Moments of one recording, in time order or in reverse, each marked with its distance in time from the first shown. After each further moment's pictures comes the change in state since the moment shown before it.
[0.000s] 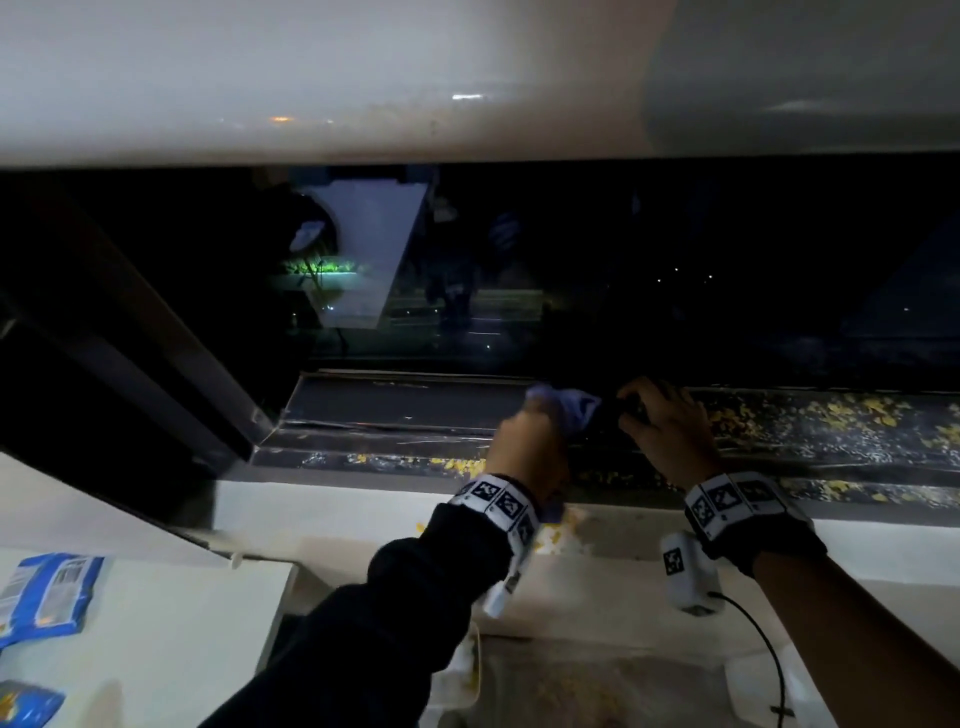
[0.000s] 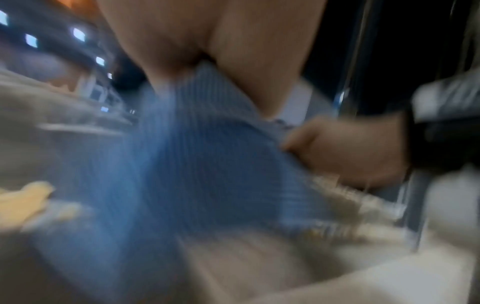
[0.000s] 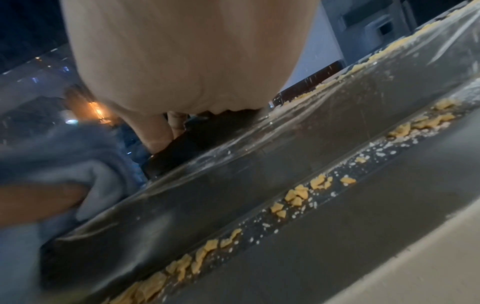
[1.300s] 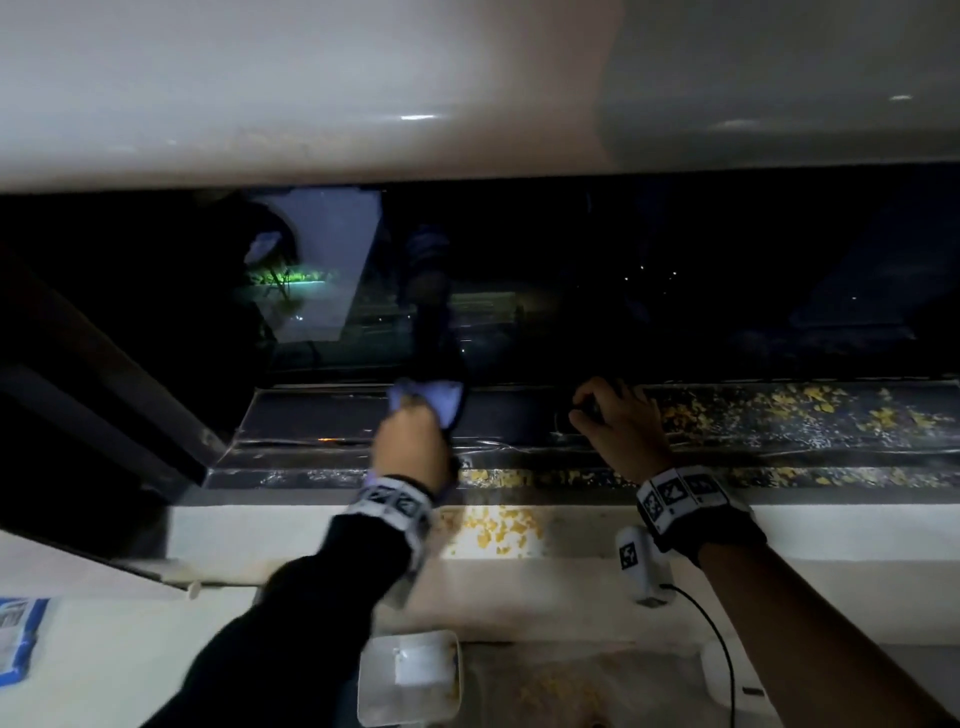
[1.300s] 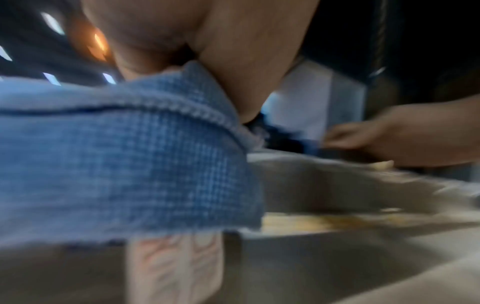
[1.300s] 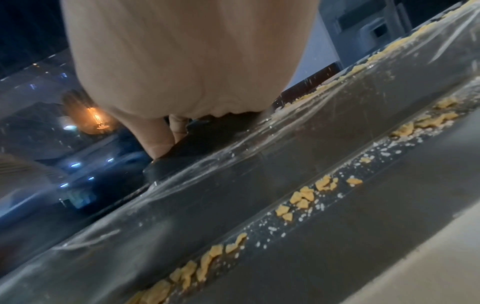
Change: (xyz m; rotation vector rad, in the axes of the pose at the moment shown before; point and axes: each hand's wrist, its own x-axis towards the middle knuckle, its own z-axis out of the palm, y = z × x) left_hand -0.003 -0.046 -0.038 0.176 0.097 -0.263; right_hand 0.001 -0.001 -0.002 0.023 -0.007 -0.001
